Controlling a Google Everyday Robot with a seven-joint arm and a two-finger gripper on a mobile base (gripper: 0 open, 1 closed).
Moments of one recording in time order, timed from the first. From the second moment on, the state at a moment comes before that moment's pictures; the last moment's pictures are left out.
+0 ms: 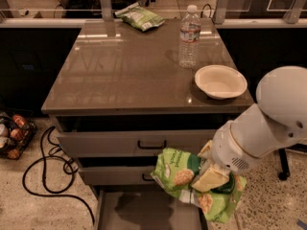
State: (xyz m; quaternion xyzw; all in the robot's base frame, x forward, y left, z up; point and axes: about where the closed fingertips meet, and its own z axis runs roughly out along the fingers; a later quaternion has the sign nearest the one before) arm 0.371 -0.116 0.768 -0.59 0.78 0.17 0.14
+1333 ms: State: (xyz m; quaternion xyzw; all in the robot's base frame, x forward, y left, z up) arm 0.322 -0.107 0.674 -0.62 0.75 0.19 0.13
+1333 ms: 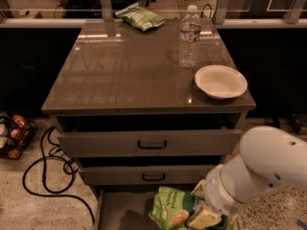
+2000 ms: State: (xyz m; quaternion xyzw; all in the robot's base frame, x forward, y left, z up) arm 0.246 -0.053 0.546 -0.62 0.75 0.20 0.14
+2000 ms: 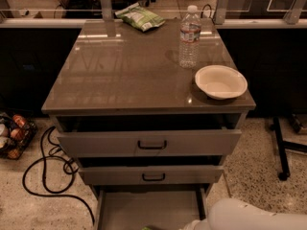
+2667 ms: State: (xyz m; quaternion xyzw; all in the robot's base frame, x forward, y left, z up) arm 0.262 -0.052 0.543 -0.61 0.75 0.18 0.16
